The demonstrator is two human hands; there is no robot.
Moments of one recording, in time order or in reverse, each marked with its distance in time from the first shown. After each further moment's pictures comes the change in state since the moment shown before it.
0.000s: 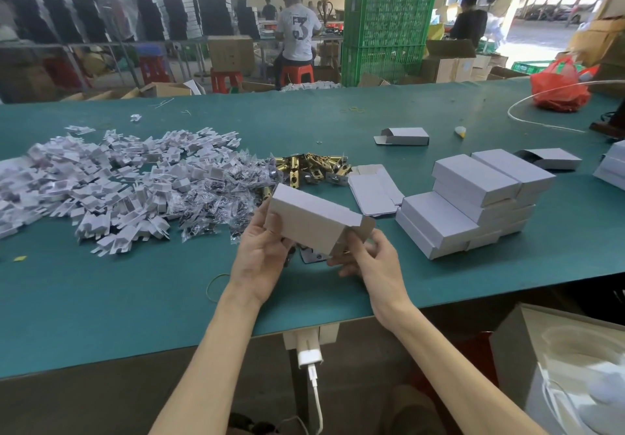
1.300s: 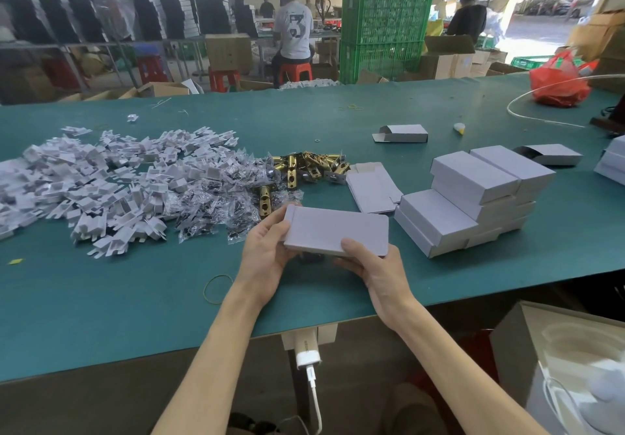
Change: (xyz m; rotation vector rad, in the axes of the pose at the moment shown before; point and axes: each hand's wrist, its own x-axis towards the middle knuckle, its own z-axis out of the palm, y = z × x) left_hand 0.001 -0.009 0.011 0.217 0.156 -0.067; right_hand 0.004 0.005 -0.012 0.138 0.020 0.104
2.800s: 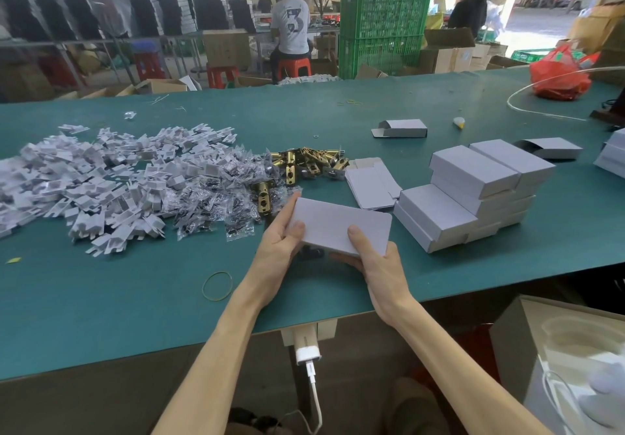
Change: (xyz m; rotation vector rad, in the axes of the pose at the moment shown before) left_hand 0.001 -0.016 -0.004 0.356 -0.177 0.106; right_hand 0.001 0.008 0.002 -0.069 0.081 -0.042
